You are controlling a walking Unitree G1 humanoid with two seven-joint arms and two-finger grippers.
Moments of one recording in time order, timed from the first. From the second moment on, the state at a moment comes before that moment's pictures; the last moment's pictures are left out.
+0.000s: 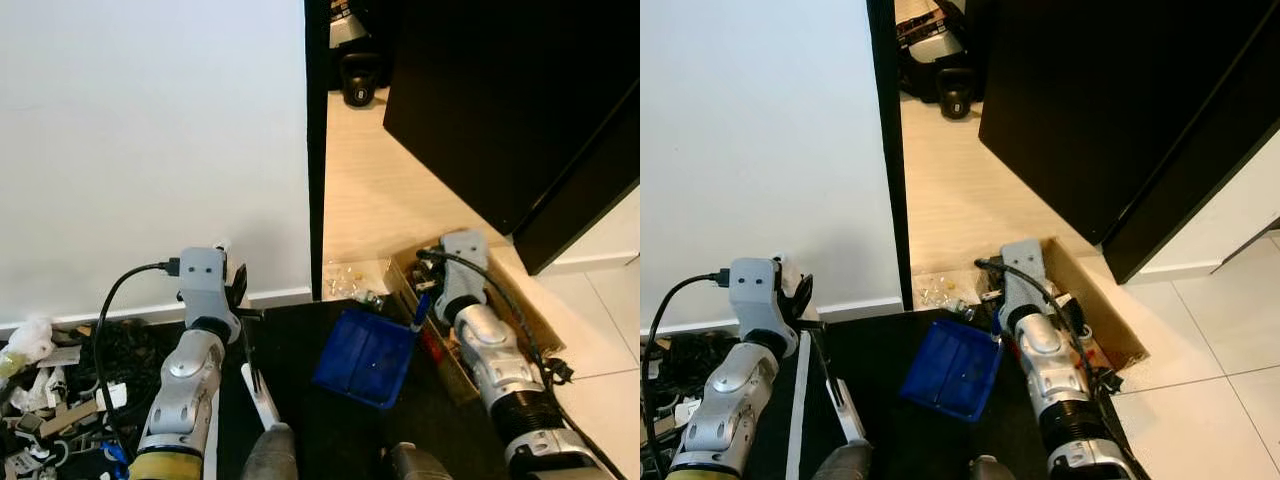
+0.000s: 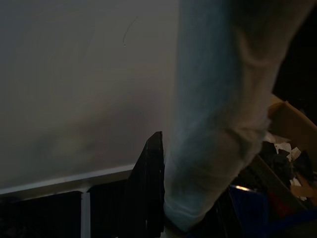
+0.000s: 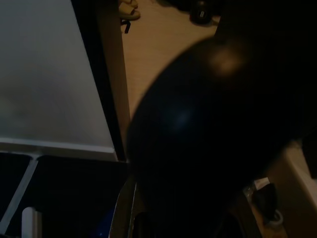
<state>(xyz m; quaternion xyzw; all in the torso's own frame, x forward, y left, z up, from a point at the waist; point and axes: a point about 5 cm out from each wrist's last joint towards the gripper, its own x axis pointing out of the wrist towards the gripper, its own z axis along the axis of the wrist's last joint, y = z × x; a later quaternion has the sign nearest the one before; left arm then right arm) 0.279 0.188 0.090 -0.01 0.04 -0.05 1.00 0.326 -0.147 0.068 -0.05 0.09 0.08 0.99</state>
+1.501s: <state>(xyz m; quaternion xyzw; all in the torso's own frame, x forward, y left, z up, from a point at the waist) 0.290 0.186 0.081 0.01 0.05 -0.12 0.99 0.312 -0.158 0.043 -0.04 0.14 0.14 0.98</state>
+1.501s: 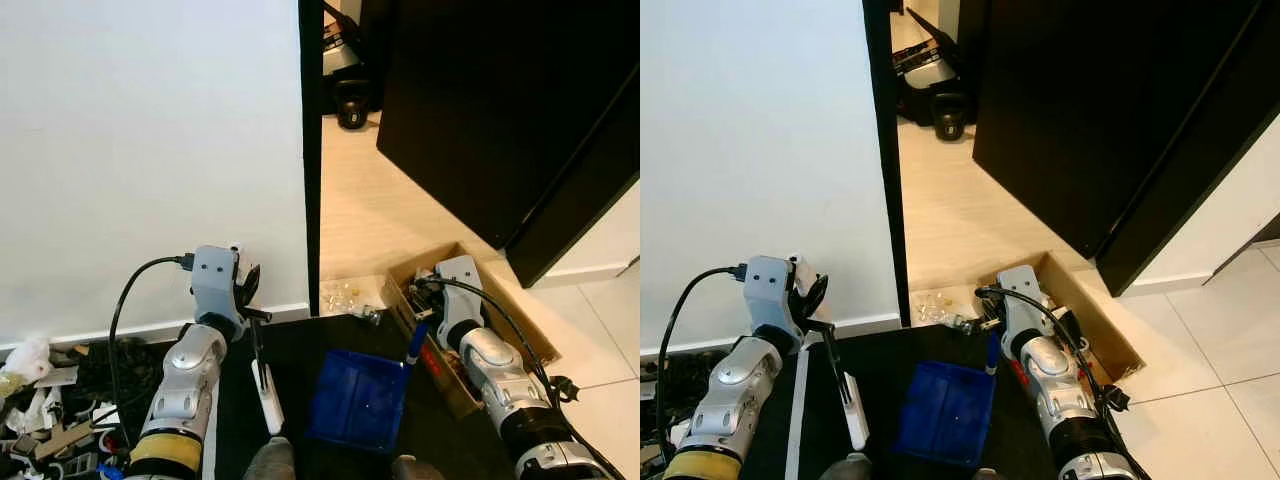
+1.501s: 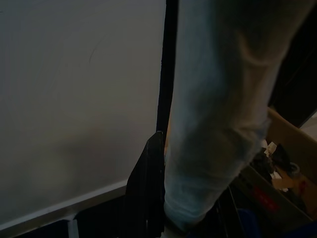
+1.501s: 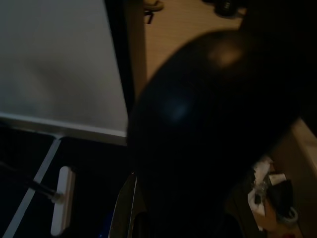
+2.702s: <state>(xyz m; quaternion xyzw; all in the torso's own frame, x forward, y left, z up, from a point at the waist) 0.290 0.187 0.092 0.01 0.02 -0.12 0.99 0.257 -0.155 0.032 -0.06 0.04 0.00 1.00</state>
